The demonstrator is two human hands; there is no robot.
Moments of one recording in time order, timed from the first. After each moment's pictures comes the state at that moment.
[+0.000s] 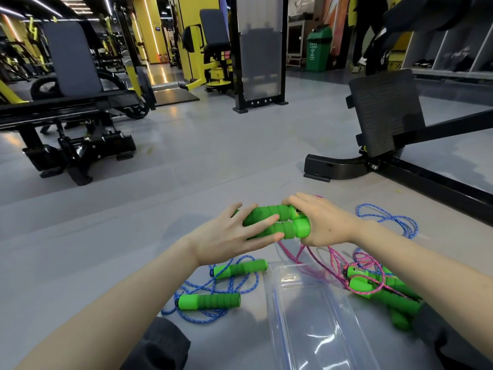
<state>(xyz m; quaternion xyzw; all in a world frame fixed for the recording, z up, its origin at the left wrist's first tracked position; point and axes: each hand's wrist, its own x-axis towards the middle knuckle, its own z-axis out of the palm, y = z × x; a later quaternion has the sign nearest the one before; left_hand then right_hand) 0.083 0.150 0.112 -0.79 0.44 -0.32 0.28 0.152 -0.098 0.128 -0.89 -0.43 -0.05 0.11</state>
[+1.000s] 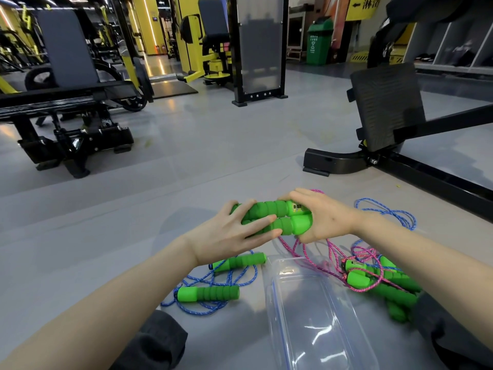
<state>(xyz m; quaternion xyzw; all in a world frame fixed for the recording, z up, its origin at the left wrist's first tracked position) 0.072 0.146 0.108 -0.79 0.44 -0.35 0.24 0.154 -0.102 0.124 -0.87 -0.44 0.03 0.22</state>
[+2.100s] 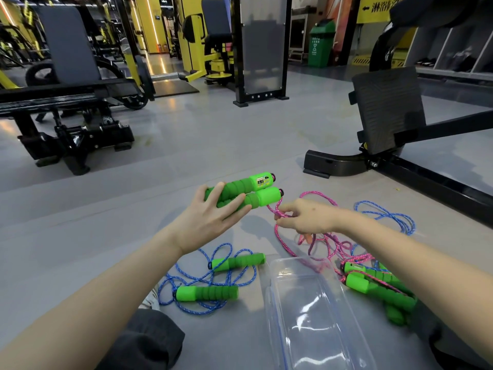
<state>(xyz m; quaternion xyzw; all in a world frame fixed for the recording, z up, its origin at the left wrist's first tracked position) 0.072 0.177 0.121 -0.81 0.32 -0.37 0.33 0.134 -0.067 0.146 -0.92 -0.28 0.19 0.20</state>
